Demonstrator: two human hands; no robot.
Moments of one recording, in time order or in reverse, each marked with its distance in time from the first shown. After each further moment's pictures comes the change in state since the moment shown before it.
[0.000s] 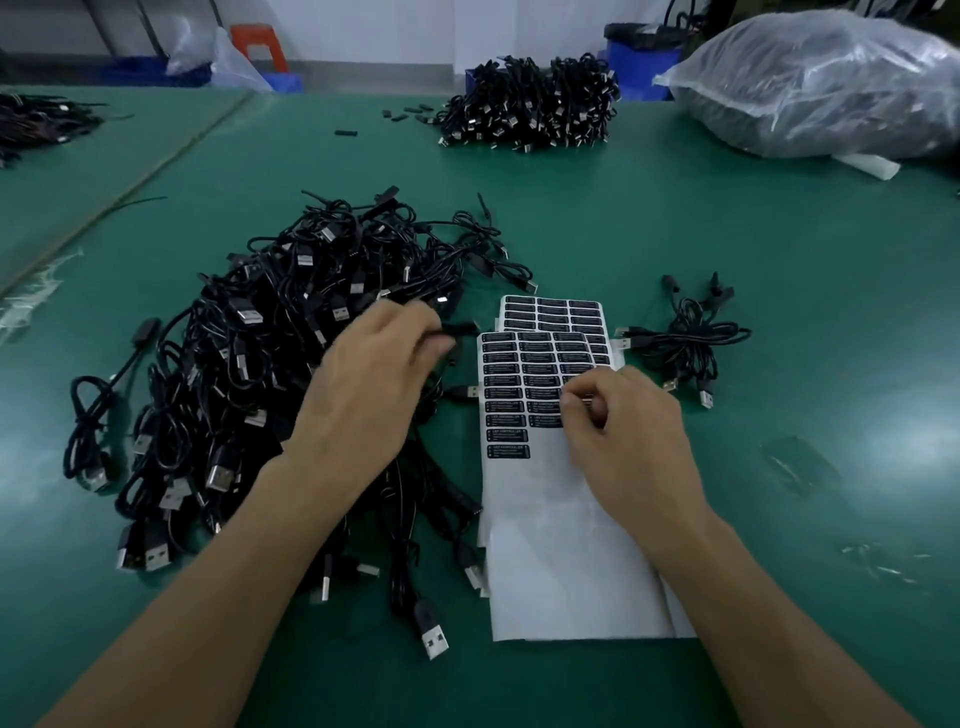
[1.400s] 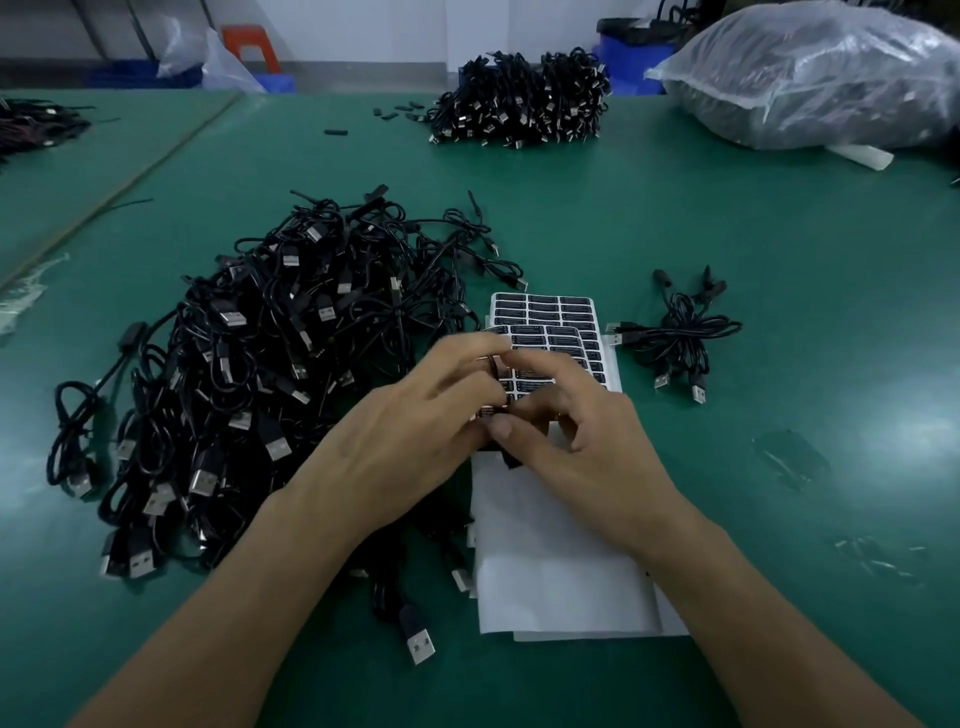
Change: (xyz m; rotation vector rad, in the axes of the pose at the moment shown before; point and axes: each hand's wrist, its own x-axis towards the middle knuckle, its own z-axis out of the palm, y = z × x) left_hand -0.016 0.023 0.003 -0.057 -0.208 0.426; right_hand -0.007 -0.012 -0.003 0.549 -0.240 -0.260
